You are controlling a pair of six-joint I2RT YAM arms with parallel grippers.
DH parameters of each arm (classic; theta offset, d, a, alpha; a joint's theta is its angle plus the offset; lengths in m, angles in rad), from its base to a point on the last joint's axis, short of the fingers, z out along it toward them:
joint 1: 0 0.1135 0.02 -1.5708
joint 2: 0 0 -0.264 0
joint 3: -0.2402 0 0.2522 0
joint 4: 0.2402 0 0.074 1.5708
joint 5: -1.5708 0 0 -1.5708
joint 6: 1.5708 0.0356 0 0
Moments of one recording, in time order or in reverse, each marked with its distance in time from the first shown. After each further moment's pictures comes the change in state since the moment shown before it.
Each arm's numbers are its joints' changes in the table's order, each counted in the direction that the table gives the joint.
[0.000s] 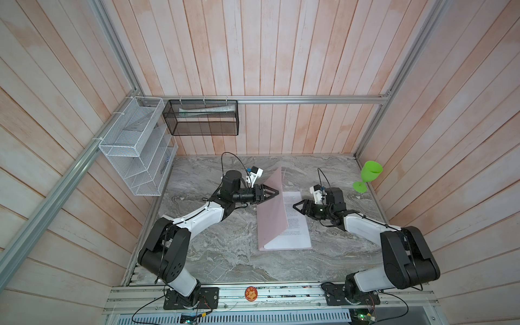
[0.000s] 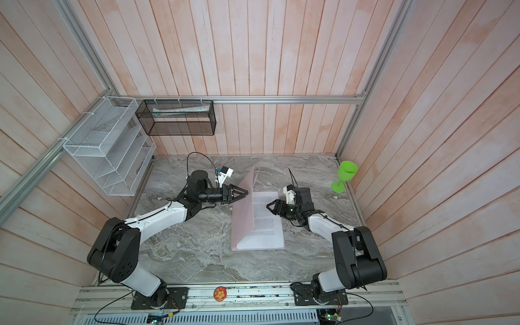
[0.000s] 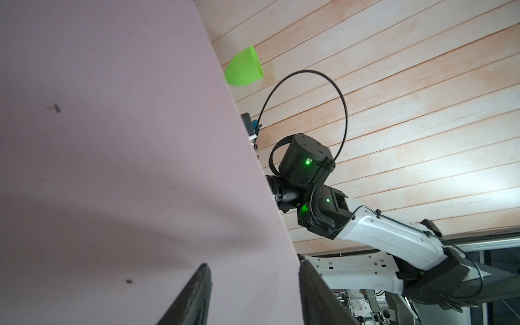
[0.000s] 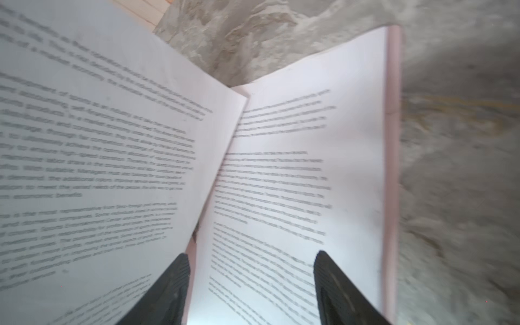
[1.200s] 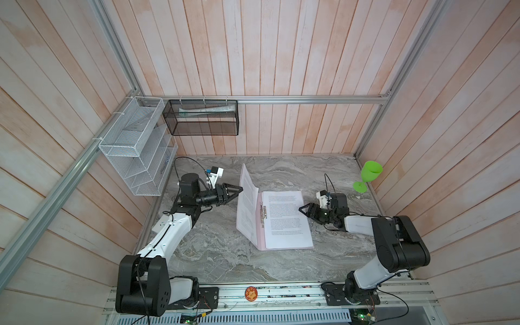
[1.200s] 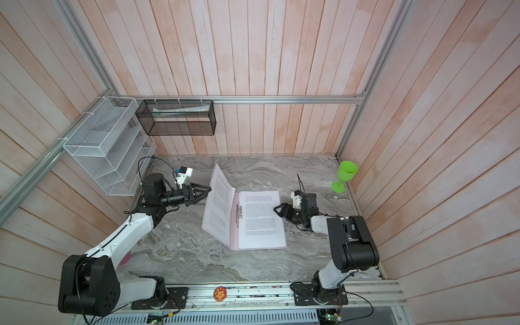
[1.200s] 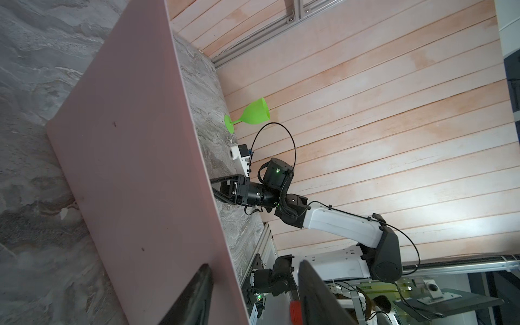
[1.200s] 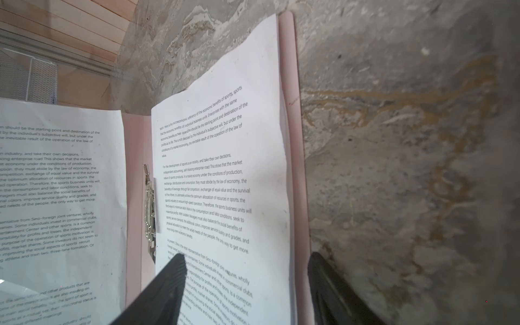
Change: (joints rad) left arm 0.360 -0.261 0.158 0.154 -0.210 0.027; right arm -0.144 0.134 0.122 -0.169 0.031 -0.015
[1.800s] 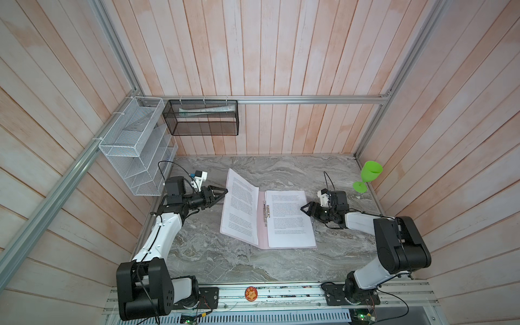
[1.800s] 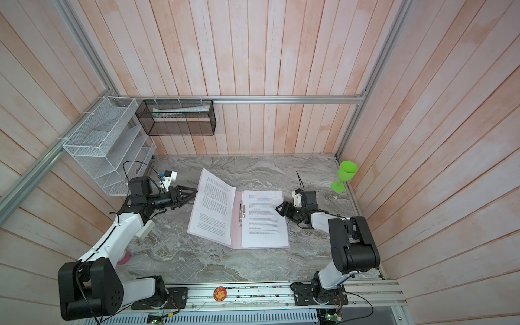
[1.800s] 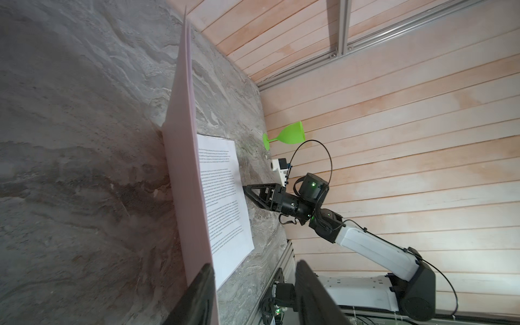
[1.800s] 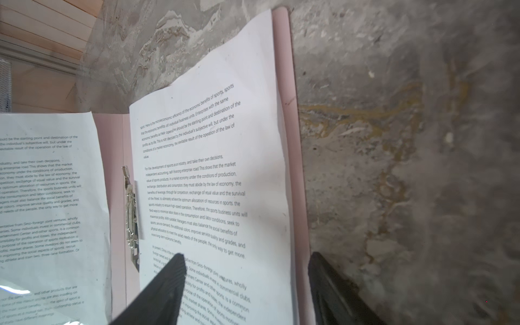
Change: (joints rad) left arm 0.198 -0.033 -0.020 0.311 -0.002 0.218; right arm 0.002 -0.013 -0.067 0.150 -0.090 -0.051
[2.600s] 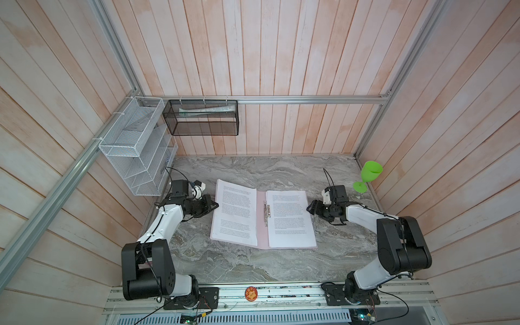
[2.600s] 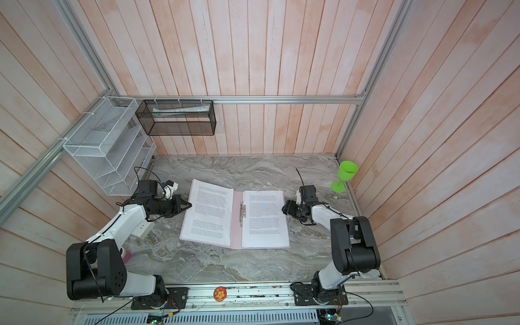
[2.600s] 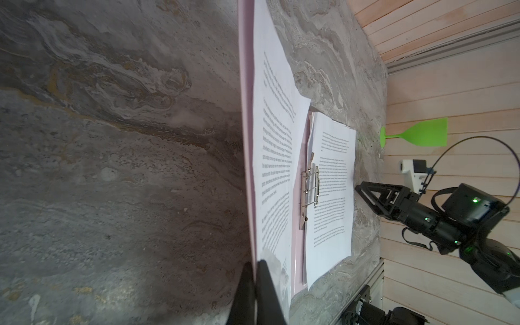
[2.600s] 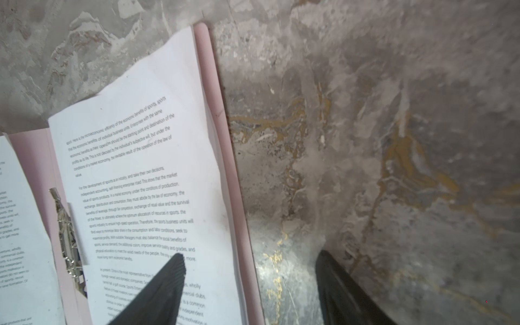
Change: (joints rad) left arm 0.023 0.141 -0.076 0.404 0.396 0.355; right arm 0.002 -0.009 -0.128 0.292 -0.205 -0.051
